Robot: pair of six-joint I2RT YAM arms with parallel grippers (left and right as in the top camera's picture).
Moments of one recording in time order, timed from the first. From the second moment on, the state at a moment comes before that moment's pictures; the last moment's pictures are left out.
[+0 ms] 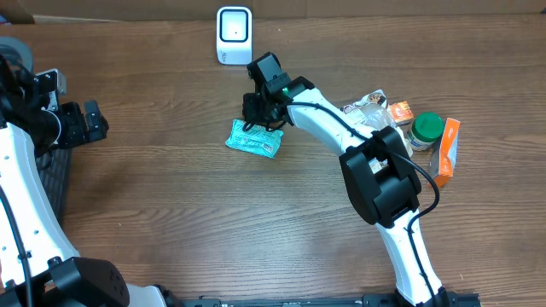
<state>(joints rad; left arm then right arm) 0.48 1.62 1.70 -1.31 0.20 0.17 0.58 2.37 1.88 -0.58 -0.21 0.46</state>
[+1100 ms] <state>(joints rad) 0.48 1.62 1.70 -1.31 0.20 0.17 0.57 2.35 2.09 -1.62 -0.26 0.17</state>
